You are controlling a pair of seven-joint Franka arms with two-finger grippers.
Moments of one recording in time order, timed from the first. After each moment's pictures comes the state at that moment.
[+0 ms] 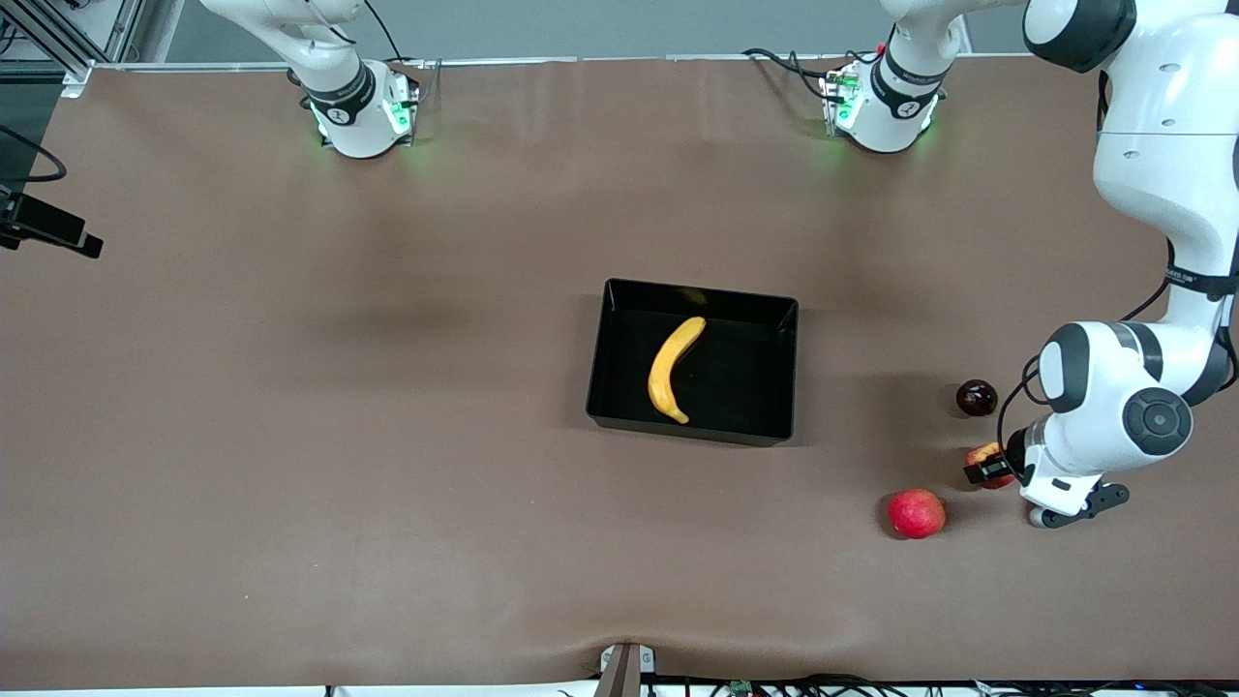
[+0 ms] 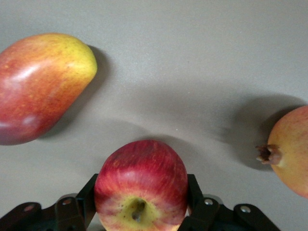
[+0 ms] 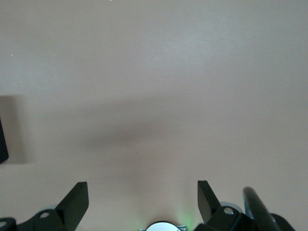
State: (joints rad) left arm 0.22 0.76 -0.19 -1.53 0.23 2.27 -0.40; right arm -0.08 0.06 -0.06 -1.43 0.05 1.38 0.01
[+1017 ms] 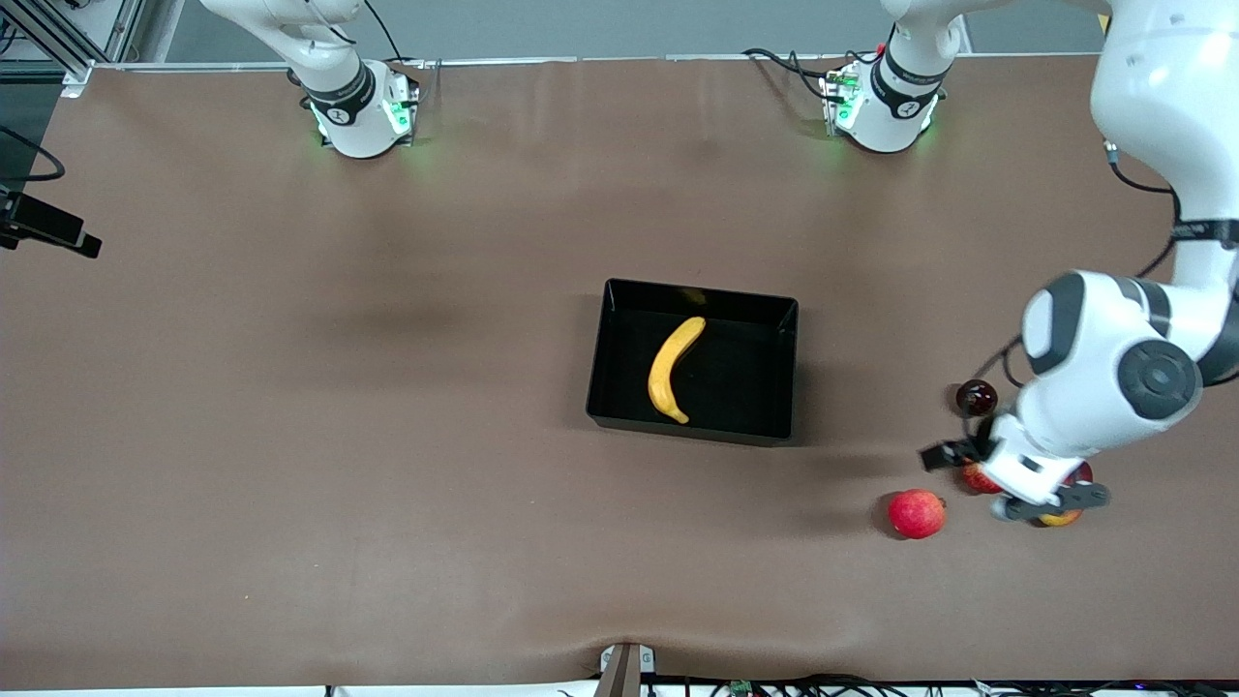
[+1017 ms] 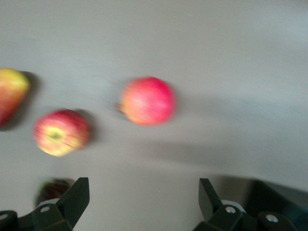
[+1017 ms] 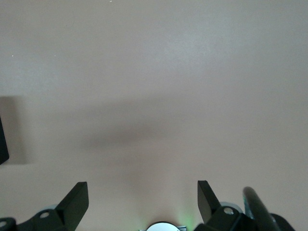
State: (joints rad) left arm 0.20 0.57 -0.45 -1.49 0.23 2.05 -0.40; right arm -0.09 0.06 -0.06 -1.43 0.05 1.38 0.01
